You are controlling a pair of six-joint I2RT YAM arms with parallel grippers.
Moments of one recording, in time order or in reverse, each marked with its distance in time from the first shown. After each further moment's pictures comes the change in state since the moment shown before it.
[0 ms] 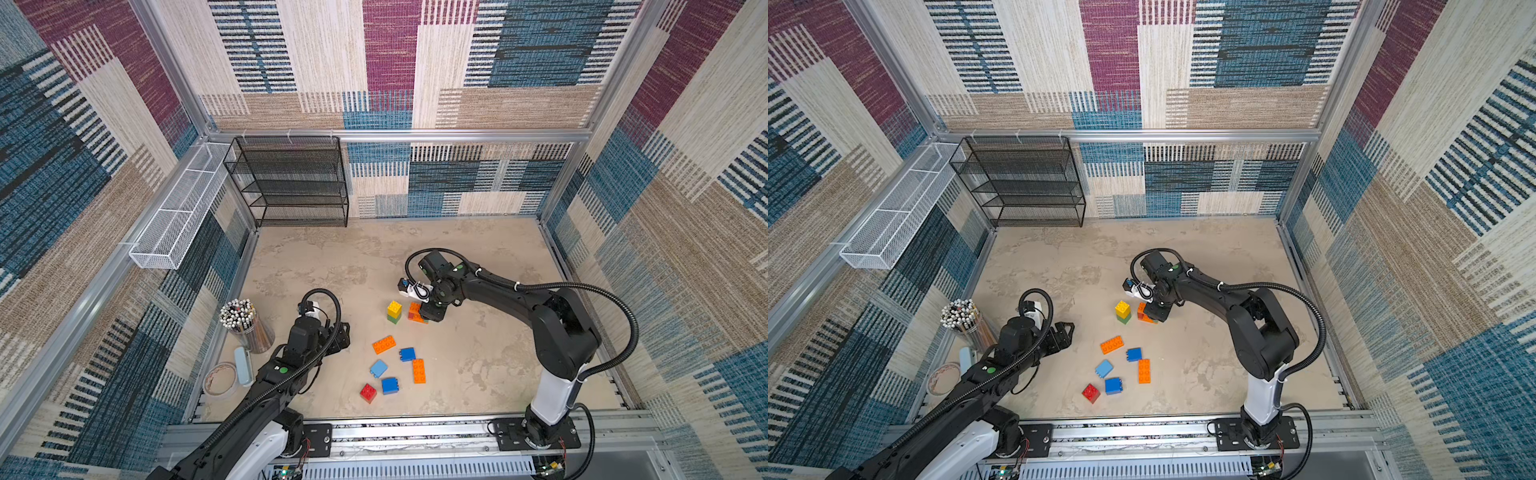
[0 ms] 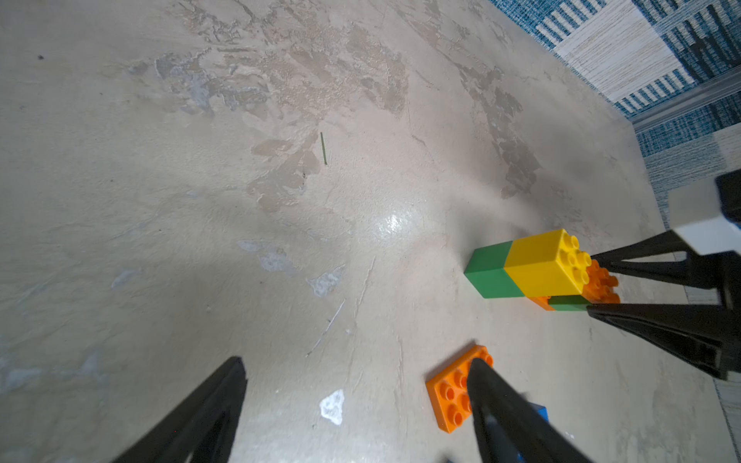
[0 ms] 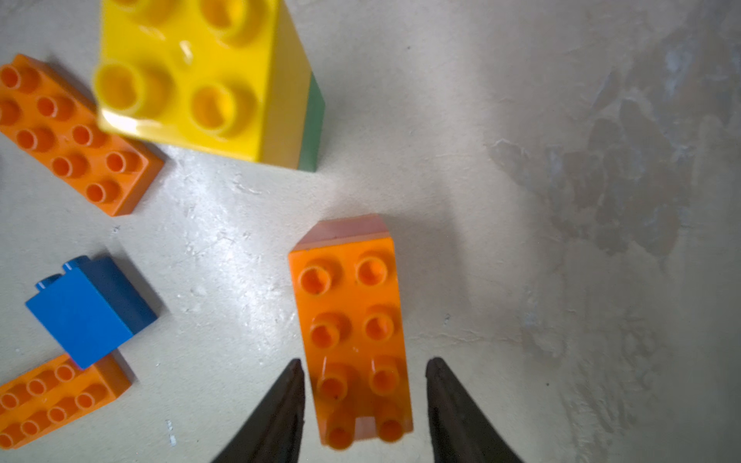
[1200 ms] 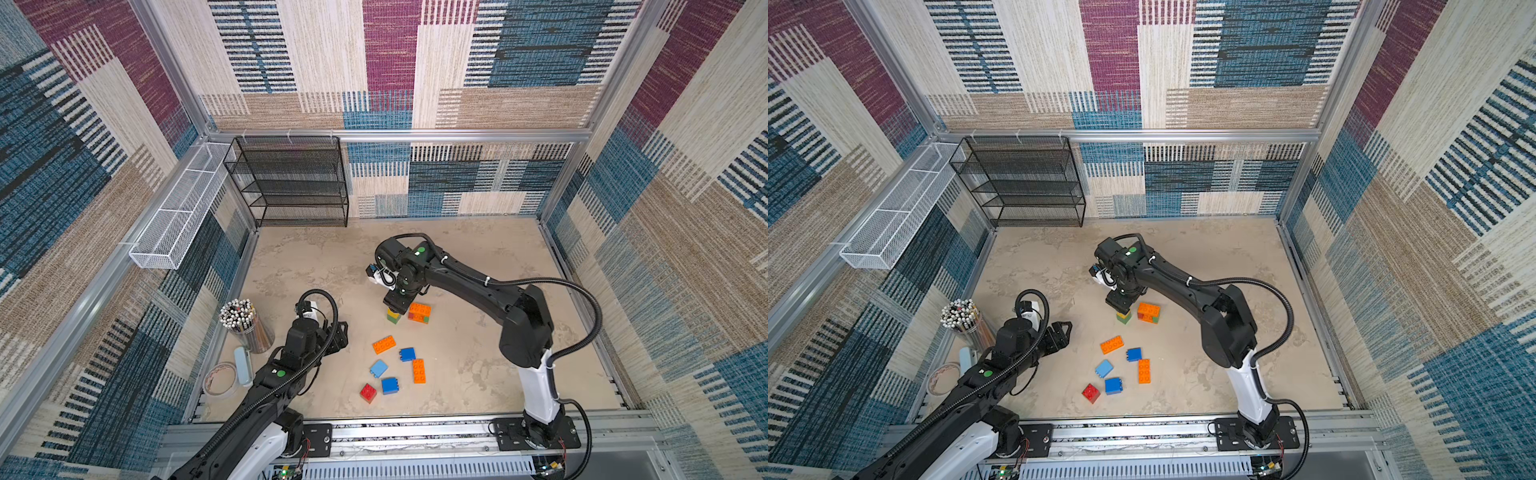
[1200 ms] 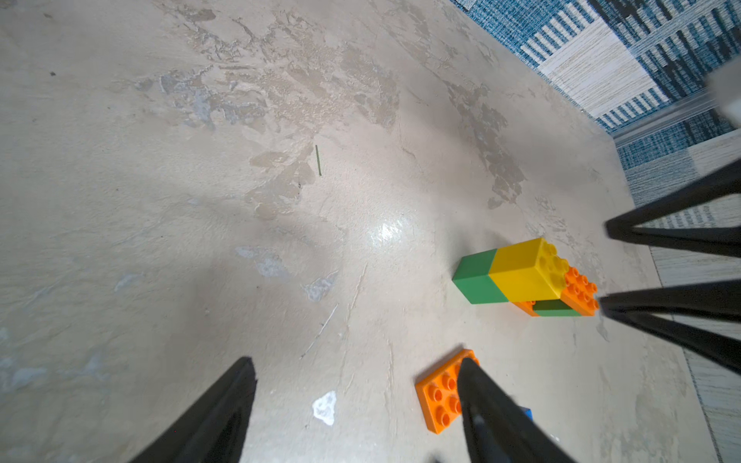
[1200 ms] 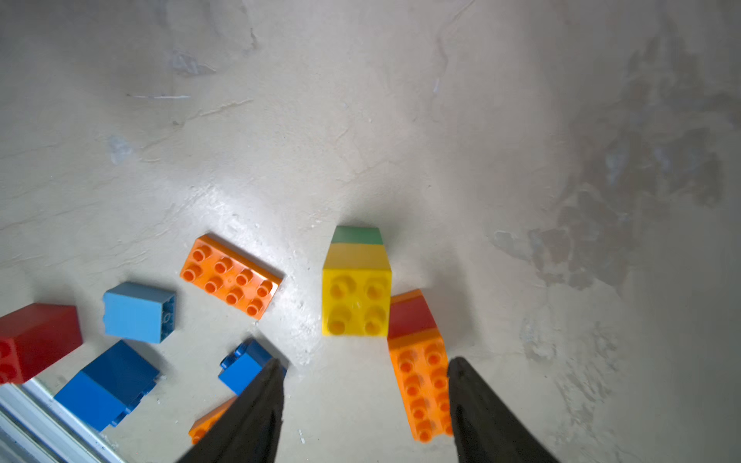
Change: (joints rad) left arm -0.002 -0.038 -0.002 -0.011 -0.006 -0.013; right arm 0.181 0.154 0.527 -0.374 0.097 0.309
